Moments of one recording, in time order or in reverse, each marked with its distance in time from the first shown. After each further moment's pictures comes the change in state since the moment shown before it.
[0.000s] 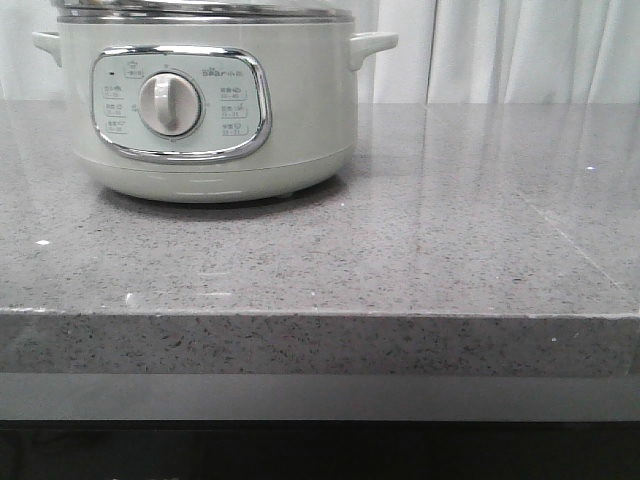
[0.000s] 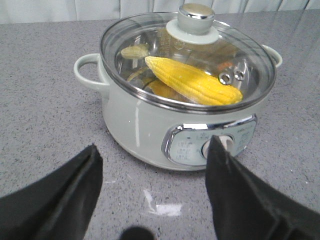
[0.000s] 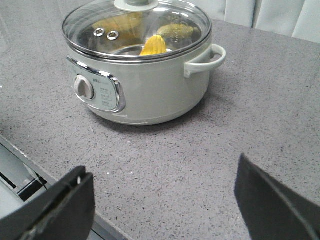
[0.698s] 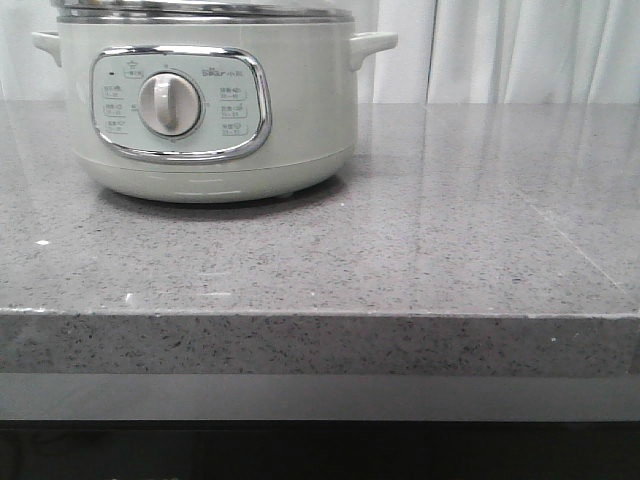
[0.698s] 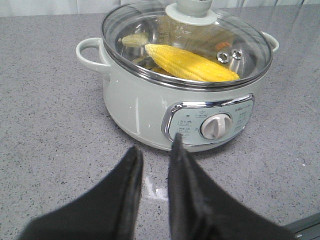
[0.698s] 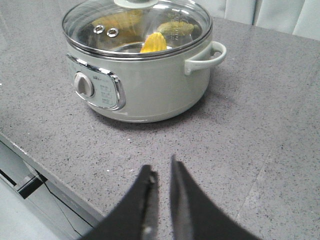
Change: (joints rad) left arm 0.000 -0.077 0.056 0.002 0.023 0.000; right arm 0.000 0.000 0.000 0.000 0.008 0.000
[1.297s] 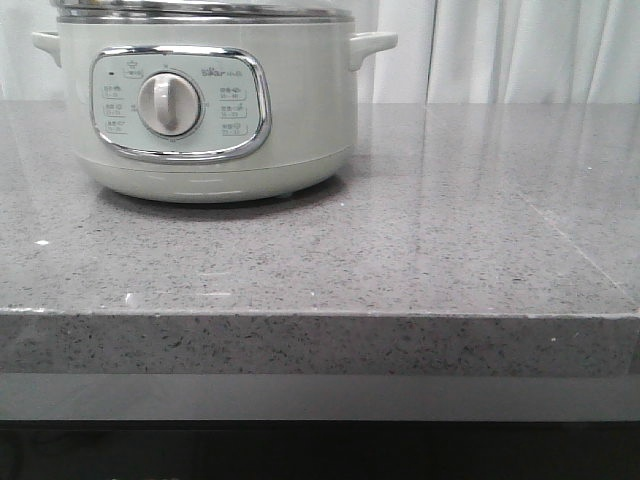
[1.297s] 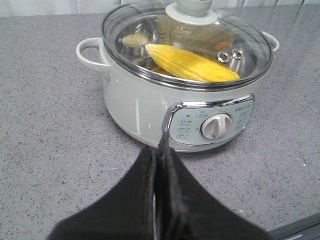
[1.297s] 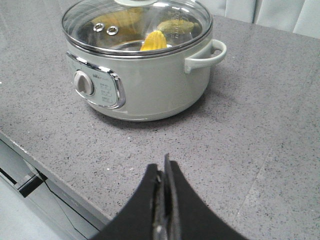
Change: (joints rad) left arm 0.000 0.000 0.000 0.000 0.000 0.000; right arm 0.000 0.000 0.000 0.000 0.005 0.000
